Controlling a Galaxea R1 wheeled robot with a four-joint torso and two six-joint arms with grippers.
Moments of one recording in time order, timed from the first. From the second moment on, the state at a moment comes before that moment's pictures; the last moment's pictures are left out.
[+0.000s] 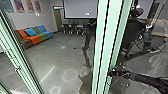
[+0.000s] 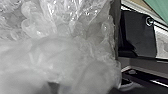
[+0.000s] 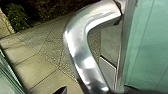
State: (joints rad) left arm 1.50 2.96 -2.65 0.06 -0.07 -0.14; right arm -0.47 2.66 -2.22 -0.10 -0.17 -0.06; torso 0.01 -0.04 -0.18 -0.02
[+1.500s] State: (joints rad) left arm 1.50 2.94 -2.65 0.04 -0.07 -0.14; right arm -0.60 2.27 -2.78 -0.24 -0.87 0.03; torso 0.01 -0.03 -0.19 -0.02
